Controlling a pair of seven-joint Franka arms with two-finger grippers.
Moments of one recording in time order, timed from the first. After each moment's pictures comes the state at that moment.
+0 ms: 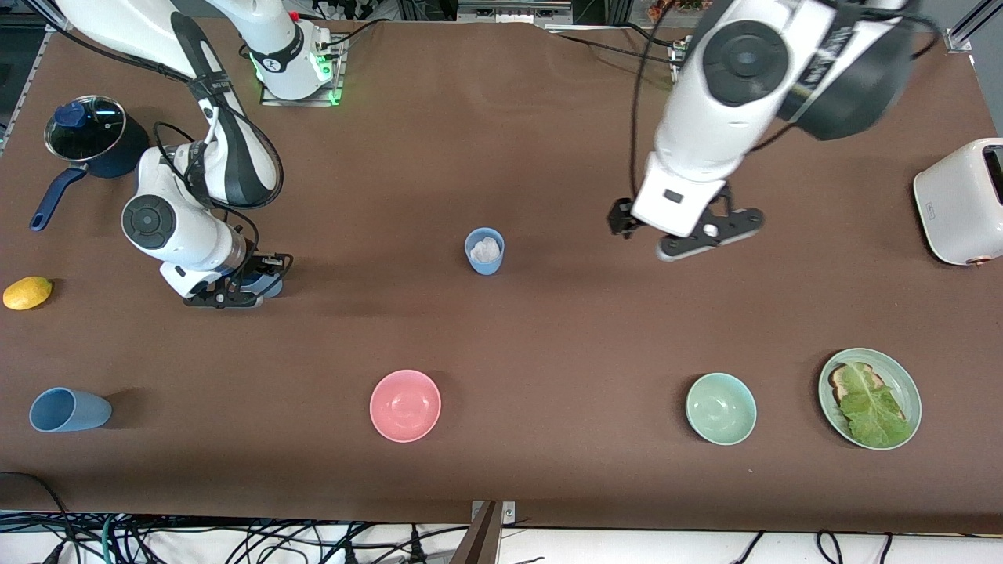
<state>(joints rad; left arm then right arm) -0.20 0.30 -0.29 -1.38 0.10 1.57 -0.74 0.17 0.34 -0.06 -2.06 -0.01 2.26 0.11</state>
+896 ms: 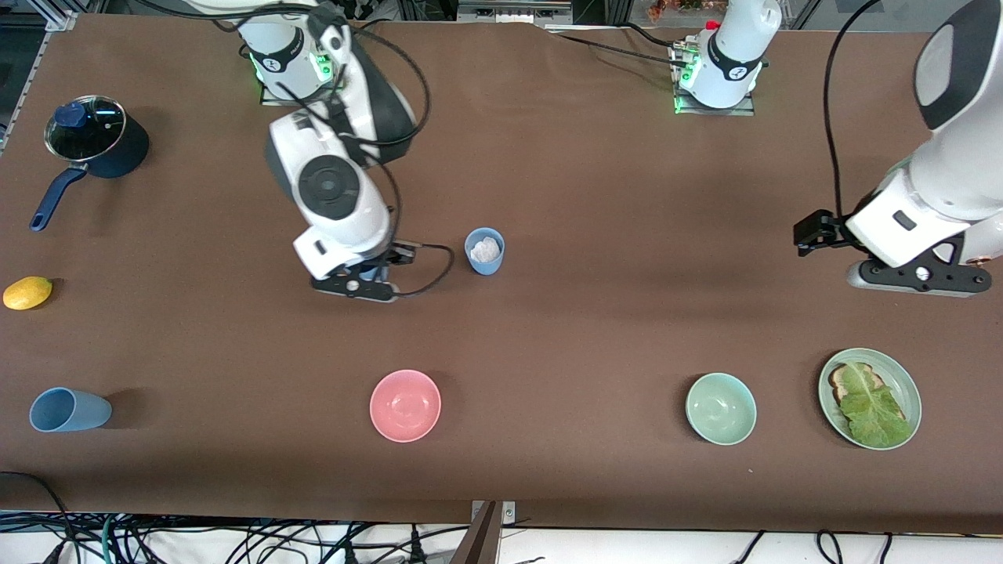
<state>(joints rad) -0.09 0.25 -0.01 -1.37 0.07 1.55 0.03 0.59 0.50 -0.03 -1.47 0.00 1.85 0.73</state>
